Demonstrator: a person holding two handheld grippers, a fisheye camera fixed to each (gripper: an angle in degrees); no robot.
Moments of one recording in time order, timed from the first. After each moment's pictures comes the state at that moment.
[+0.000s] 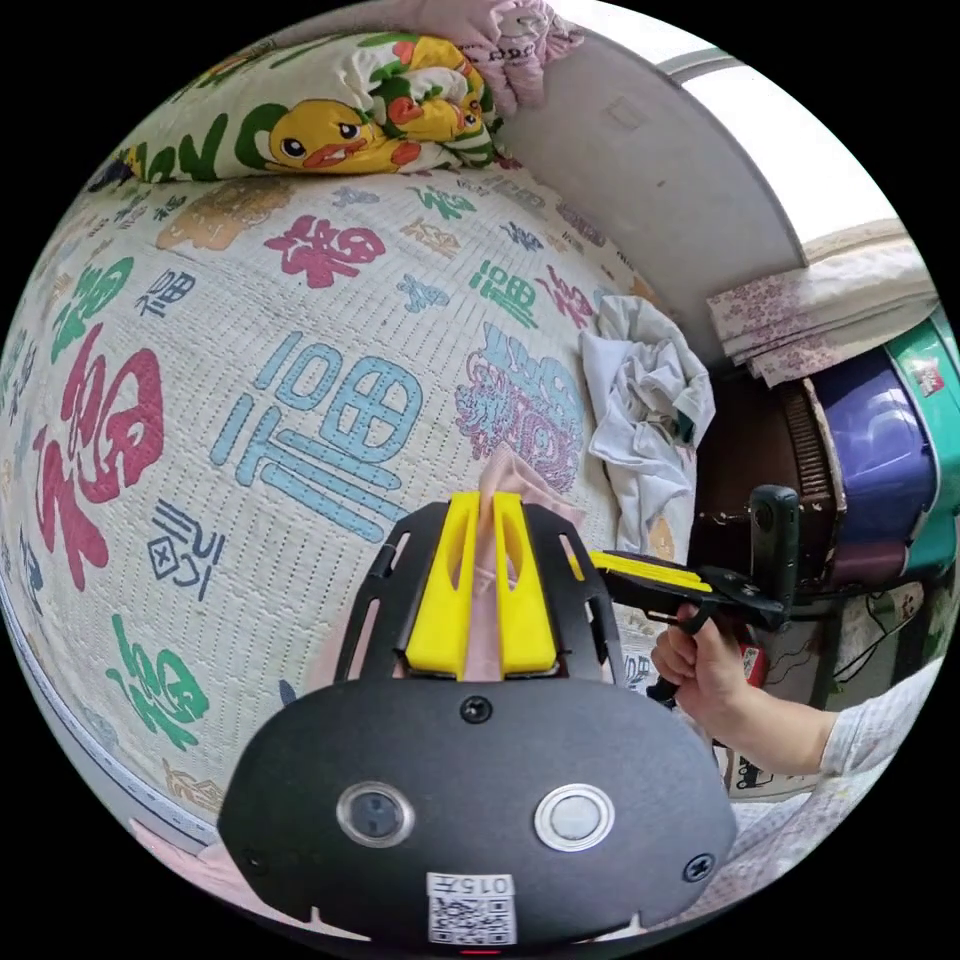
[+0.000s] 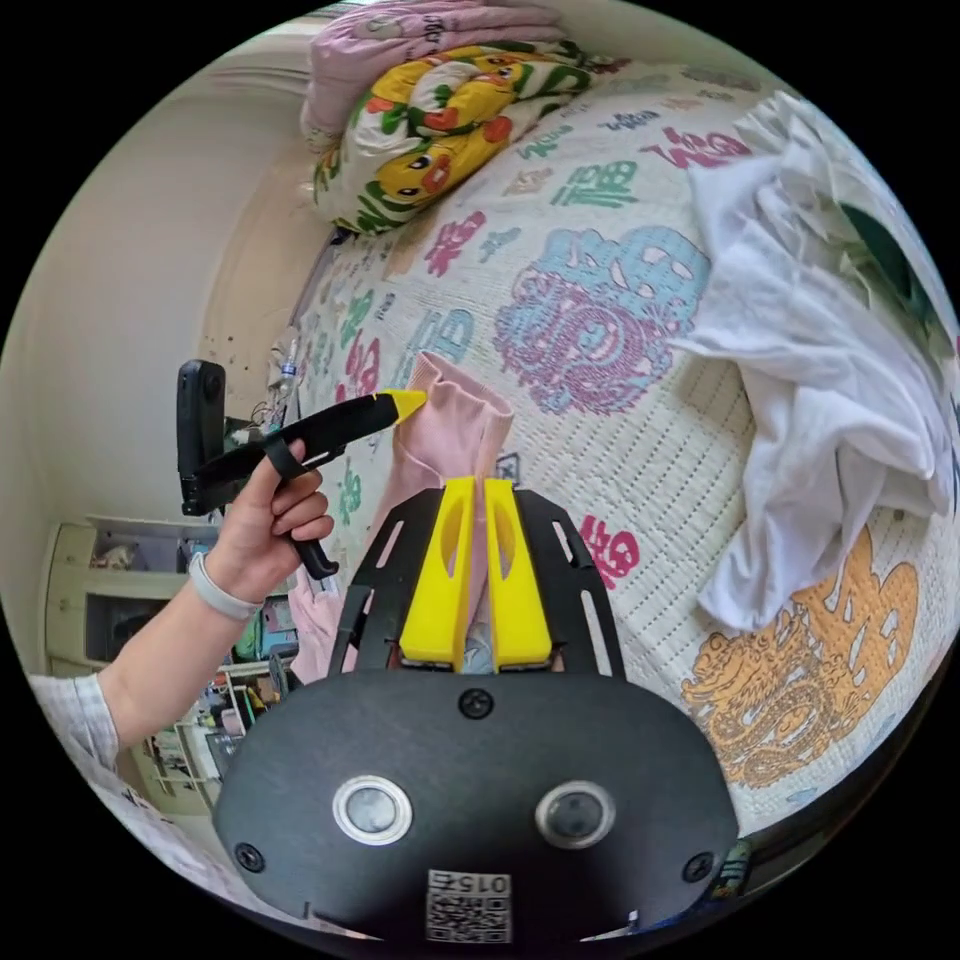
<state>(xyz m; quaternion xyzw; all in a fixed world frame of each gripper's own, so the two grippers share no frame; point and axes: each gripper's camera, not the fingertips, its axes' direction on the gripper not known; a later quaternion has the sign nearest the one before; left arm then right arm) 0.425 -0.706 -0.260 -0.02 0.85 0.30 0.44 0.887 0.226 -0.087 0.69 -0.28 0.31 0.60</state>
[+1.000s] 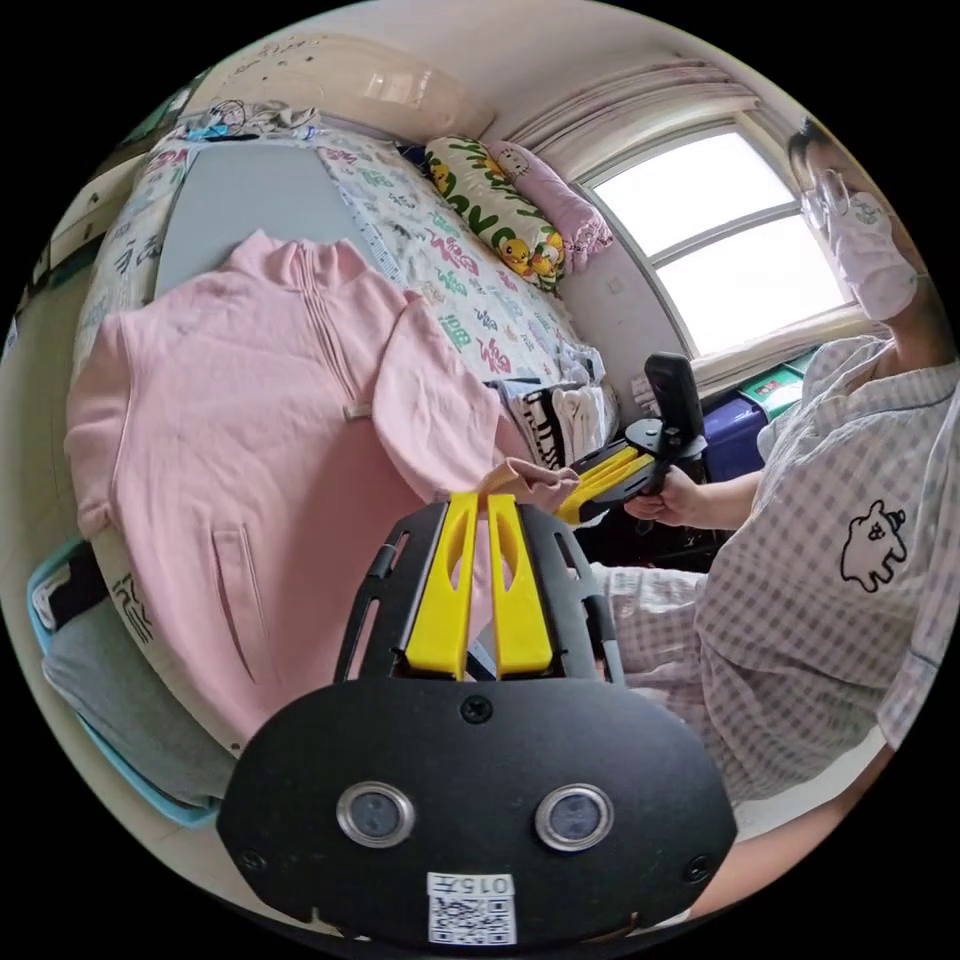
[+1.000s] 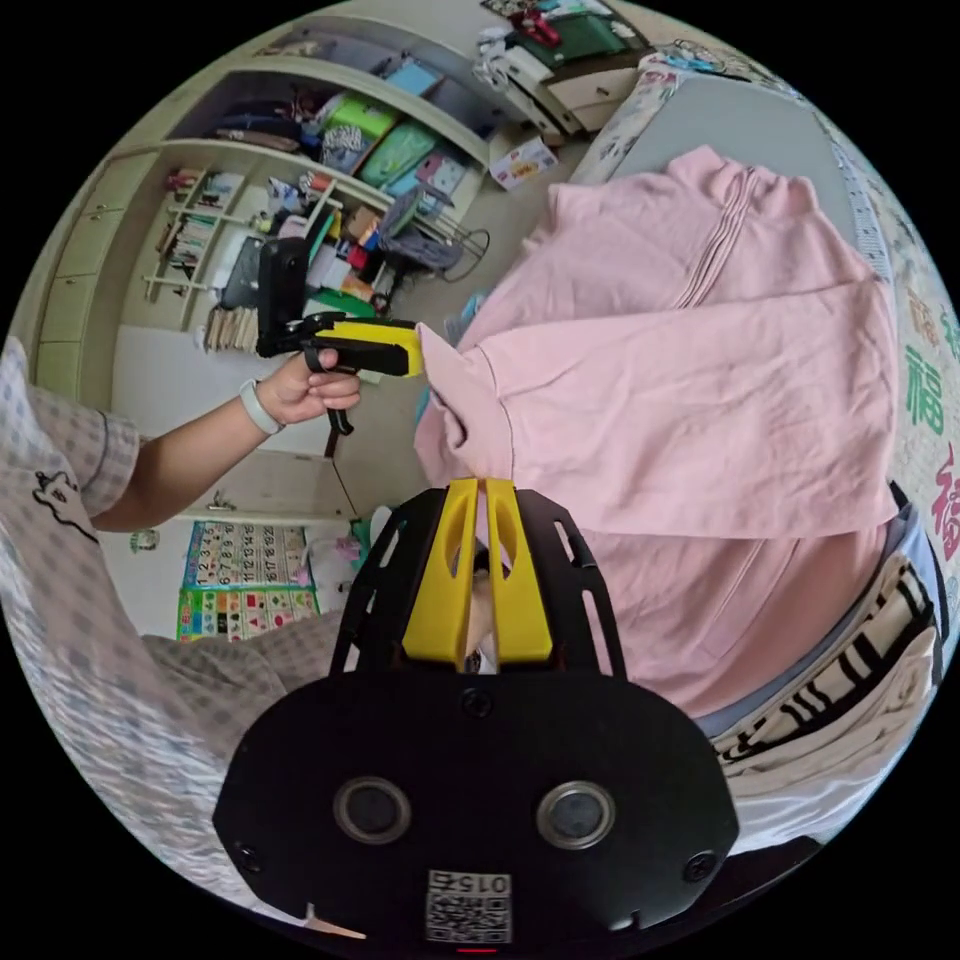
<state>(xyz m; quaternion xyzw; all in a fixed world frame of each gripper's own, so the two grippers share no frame) -0.028 -0.108 0.371 -0.10 0.90 0.04 0.42 0.248 0.106 -0.092 0.42 -0.08 -0.18 0.88</state>
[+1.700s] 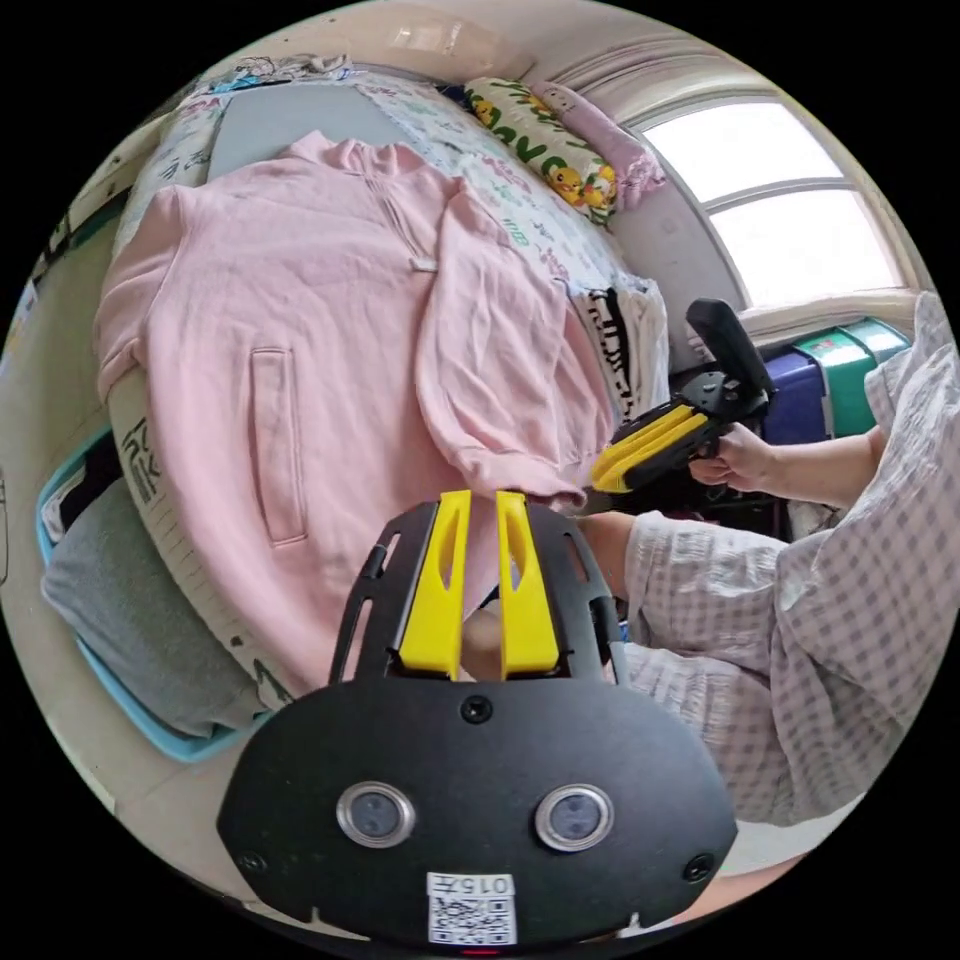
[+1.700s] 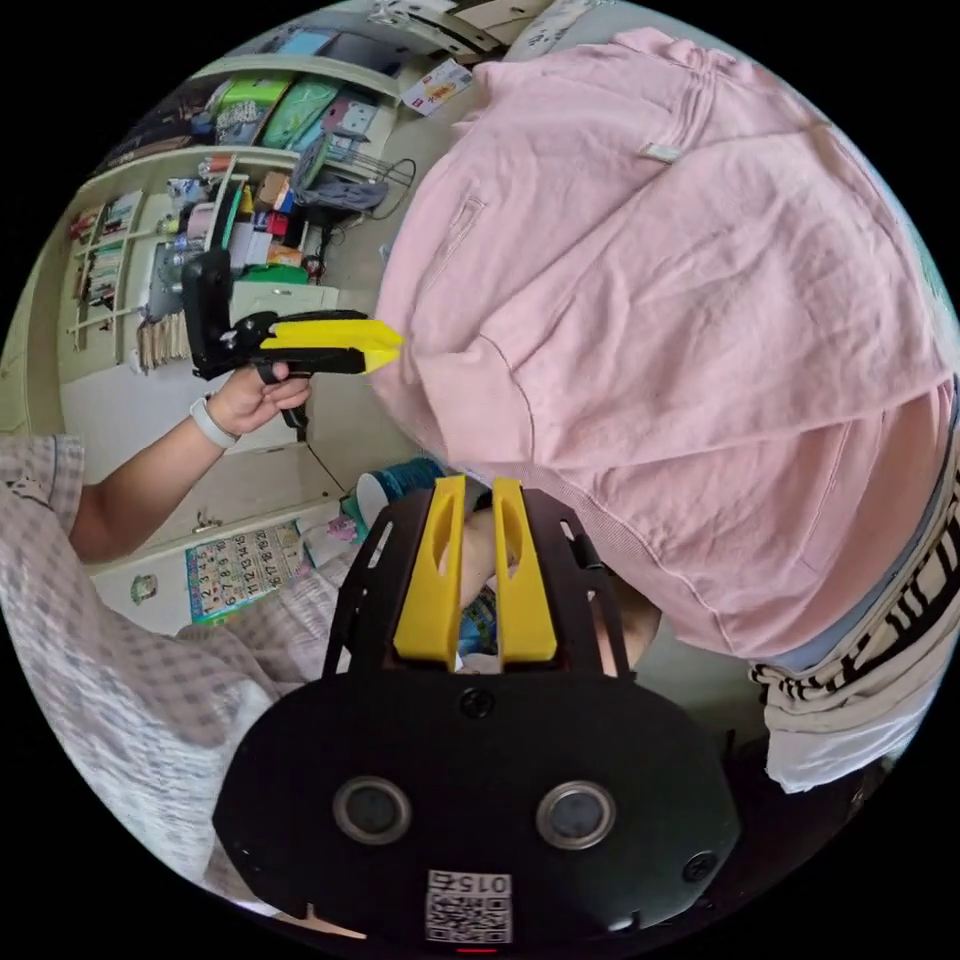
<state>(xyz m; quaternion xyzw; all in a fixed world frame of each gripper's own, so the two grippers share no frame) -0.003 0.016 0.370 -0.16 0.86 0.11 0.47 0.163 0.108 -0.057 0.34 -0.09 -0.08 0.93</state>
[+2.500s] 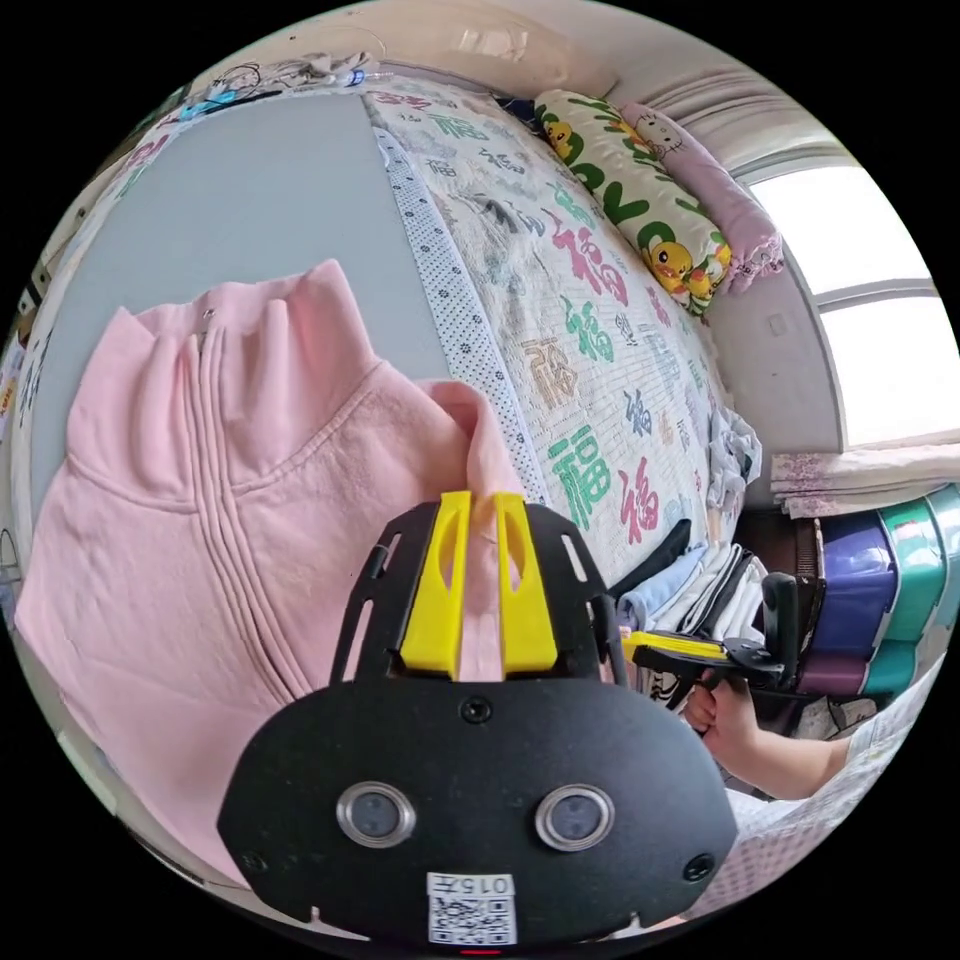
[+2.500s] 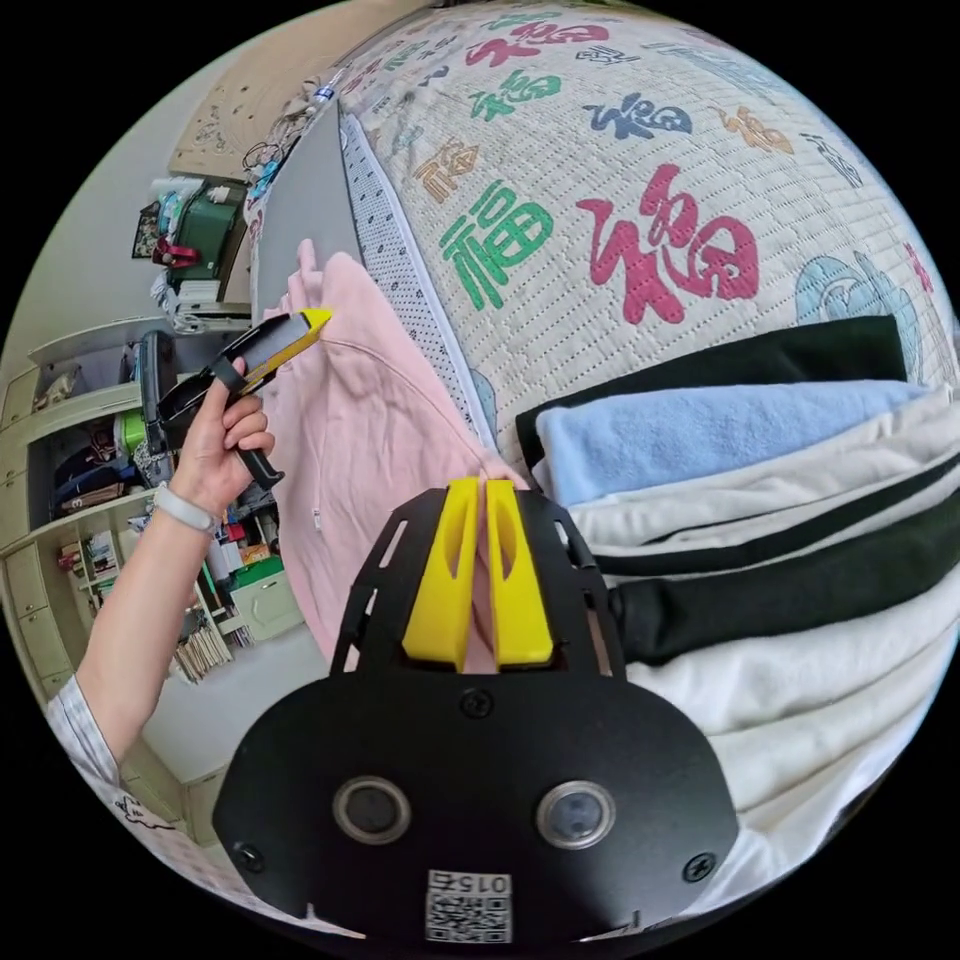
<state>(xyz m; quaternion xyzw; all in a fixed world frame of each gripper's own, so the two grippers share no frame) 0.267 -0.391 0.209 -0.20 0.82 0.06 0.53 0.388 0.201 -0.171 0.50 -0.24 0.21 0.80</state>
